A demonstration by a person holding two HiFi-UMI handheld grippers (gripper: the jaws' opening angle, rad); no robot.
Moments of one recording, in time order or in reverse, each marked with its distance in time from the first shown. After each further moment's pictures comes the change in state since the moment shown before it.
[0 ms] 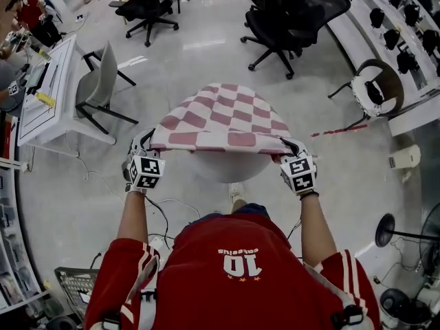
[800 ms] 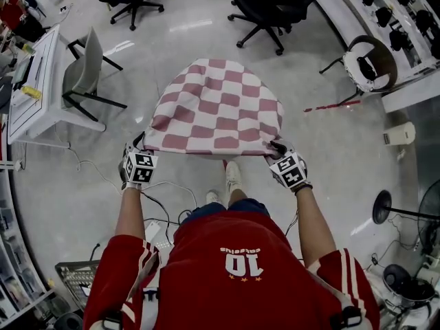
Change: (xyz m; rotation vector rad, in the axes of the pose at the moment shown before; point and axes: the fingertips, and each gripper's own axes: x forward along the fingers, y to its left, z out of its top) left arm -0.009 -0.067 -0.109 -0.101 0.206 -0.107; right arm -0.011 0.079 -0.128 -0.017 0.222 0.189
